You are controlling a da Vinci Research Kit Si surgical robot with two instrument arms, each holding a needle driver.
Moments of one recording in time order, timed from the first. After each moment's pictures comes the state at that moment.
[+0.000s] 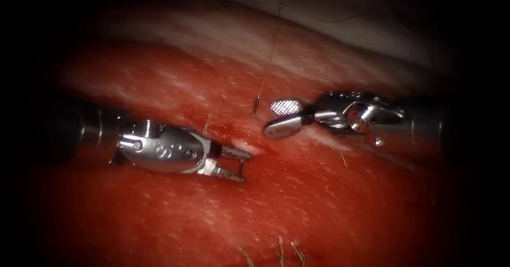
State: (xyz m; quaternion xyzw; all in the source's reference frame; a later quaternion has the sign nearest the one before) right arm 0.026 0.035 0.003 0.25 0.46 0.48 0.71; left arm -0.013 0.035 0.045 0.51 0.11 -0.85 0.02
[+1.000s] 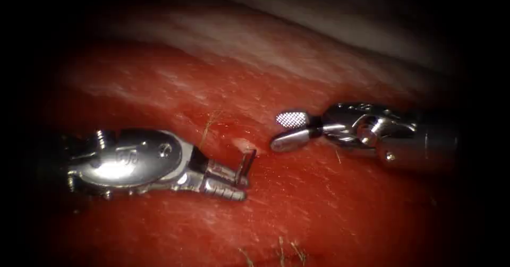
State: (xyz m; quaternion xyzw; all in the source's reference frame) right arm 0.025 0.034 0.001 0.28 0.45 0.47 0.70; left arm -0.012 0.037 0.033 0.56 0.28 -0.77 -0.11
